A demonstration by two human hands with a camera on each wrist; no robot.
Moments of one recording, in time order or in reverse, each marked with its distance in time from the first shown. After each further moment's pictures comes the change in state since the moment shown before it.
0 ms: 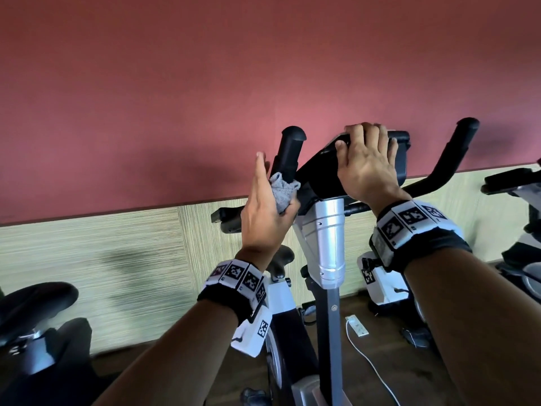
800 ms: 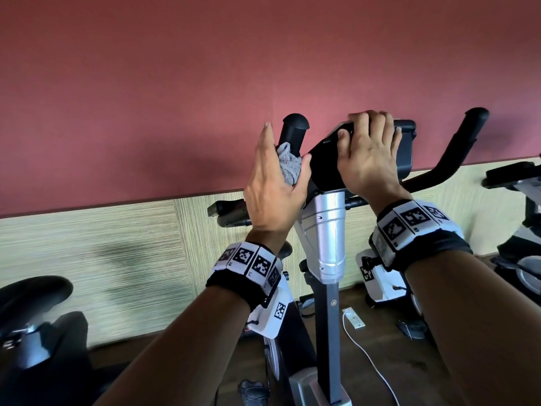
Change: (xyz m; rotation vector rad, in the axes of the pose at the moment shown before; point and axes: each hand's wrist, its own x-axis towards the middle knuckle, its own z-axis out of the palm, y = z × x) left_hand 0.021 0.020 0.016 0.057 0.190 0.007; right_hand 0.005 0.005 0.019 0.030 0.152 -0.042
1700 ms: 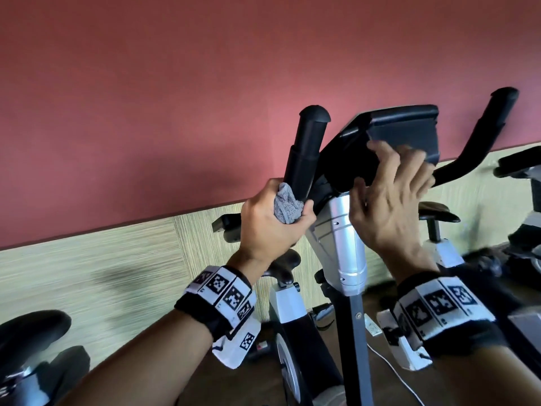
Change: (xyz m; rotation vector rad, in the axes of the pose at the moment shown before) left_hand -0.011 -0.080 -0.008 -0.220 -0.125 0.225; right_hand -0.075 0.000 0.033 -0.019 0.343 -0.094
